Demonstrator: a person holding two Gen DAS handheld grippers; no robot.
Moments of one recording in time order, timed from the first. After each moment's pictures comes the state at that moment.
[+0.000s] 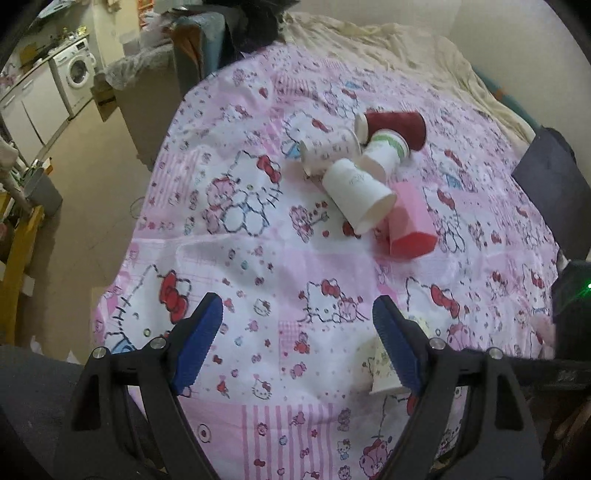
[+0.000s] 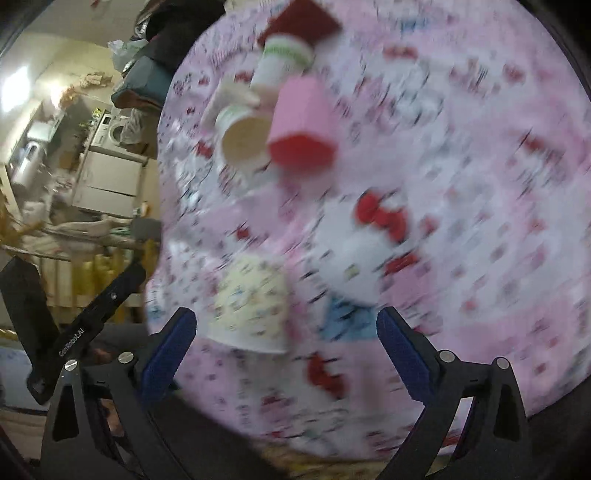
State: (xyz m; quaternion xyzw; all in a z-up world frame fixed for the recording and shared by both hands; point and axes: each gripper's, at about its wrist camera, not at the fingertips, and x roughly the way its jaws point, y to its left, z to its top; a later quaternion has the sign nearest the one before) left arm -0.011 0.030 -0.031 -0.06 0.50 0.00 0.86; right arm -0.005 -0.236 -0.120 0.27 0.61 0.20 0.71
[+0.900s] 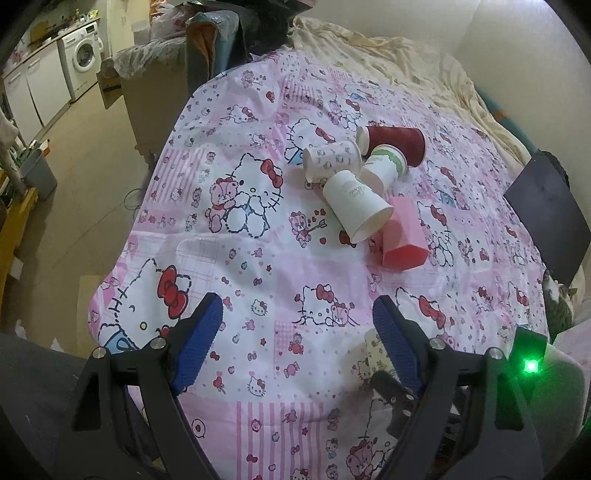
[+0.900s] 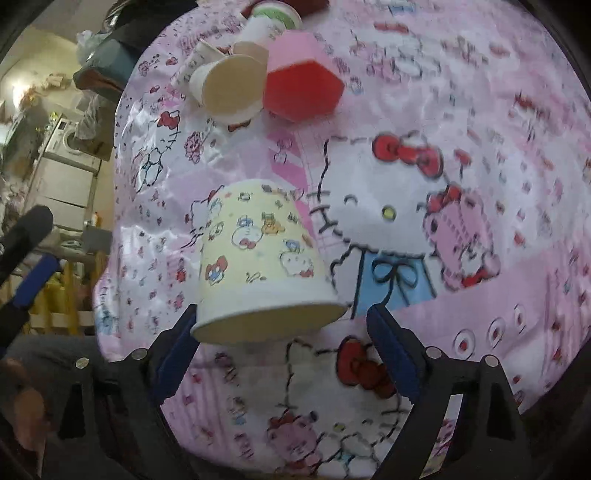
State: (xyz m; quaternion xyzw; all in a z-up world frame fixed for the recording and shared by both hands) left arm -0.014 0.043 -0.025 -0.11 0.50 -0.01 0.86; right arm -0.040 -0.177 -0.137 0.18 0.58 0.09 0.79
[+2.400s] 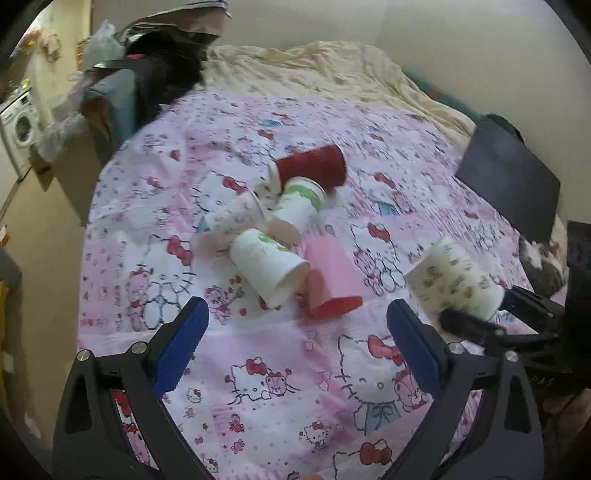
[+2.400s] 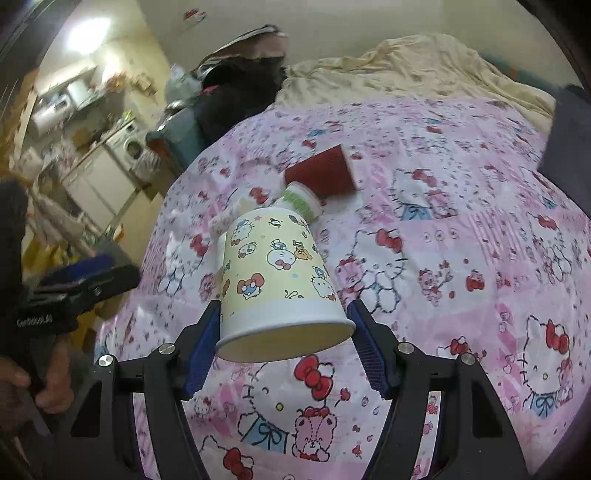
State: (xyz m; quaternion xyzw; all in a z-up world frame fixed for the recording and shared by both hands) left arm 0.045 -0.036 -0.004 -0.02 0.45 -0.13 0.88; right arm 0.019 -0.259 -0.035 0.07 0.42 0.19 0.88
